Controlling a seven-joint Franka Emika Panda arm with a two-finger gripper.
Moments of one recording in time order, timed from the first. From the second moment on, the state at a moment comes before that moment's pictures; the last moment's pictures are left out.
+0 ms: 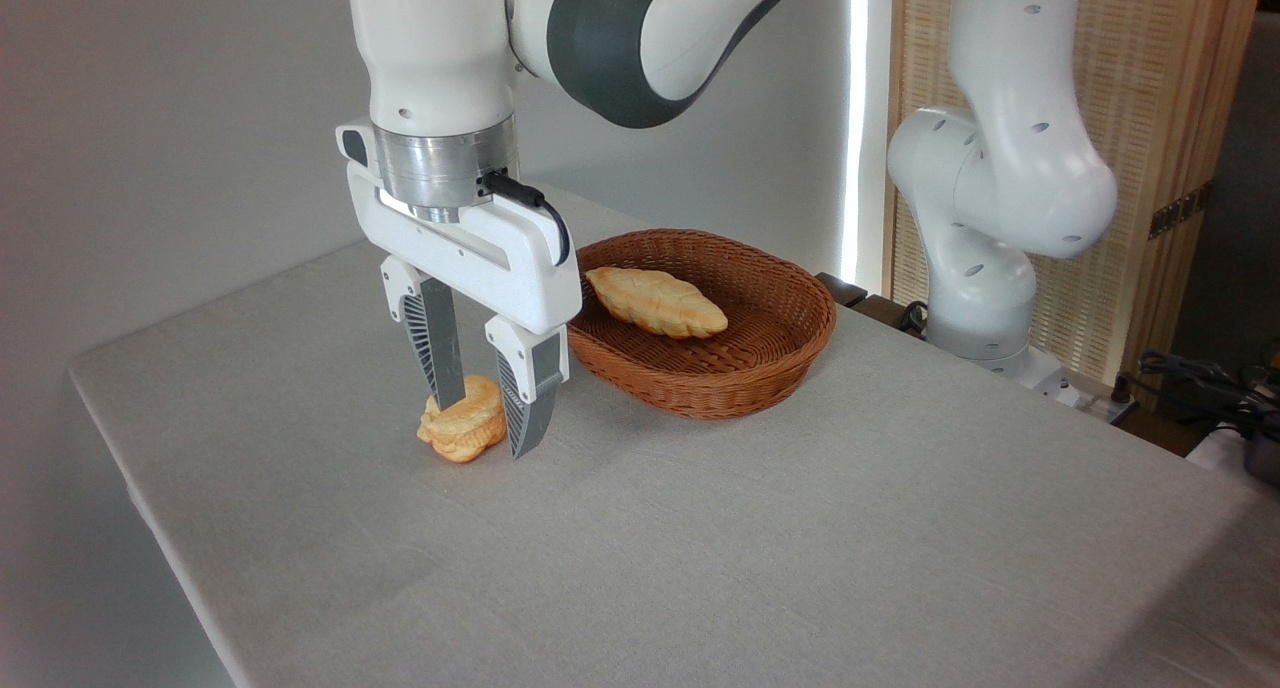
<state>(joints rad) -0.16 0.00 0.09 -1.85 -0.09 1.94 0.61</state>
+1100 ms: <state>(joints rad) -0.04 -0.01 -0.05 -1.85 -0.11 1.89 0.77</state>
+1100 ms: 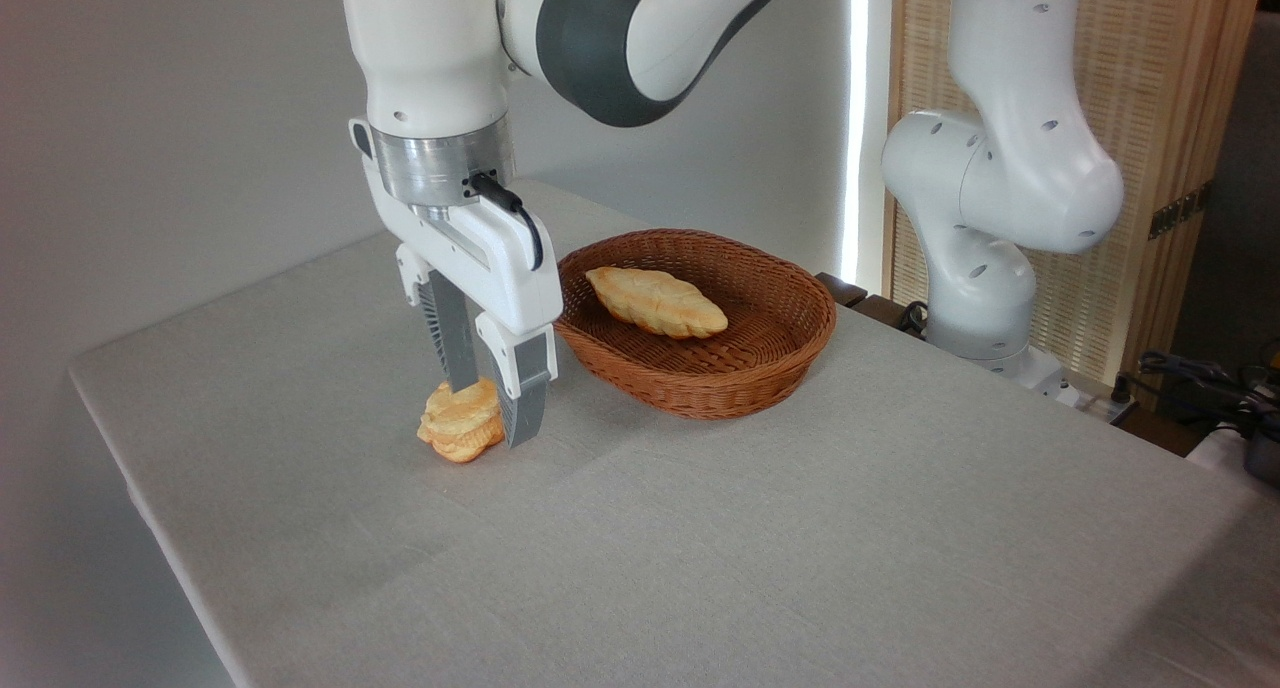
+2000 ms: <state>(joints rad) -0.26 -0.22 -0.06 -1.99 -0.11 1.63 1.21</state>
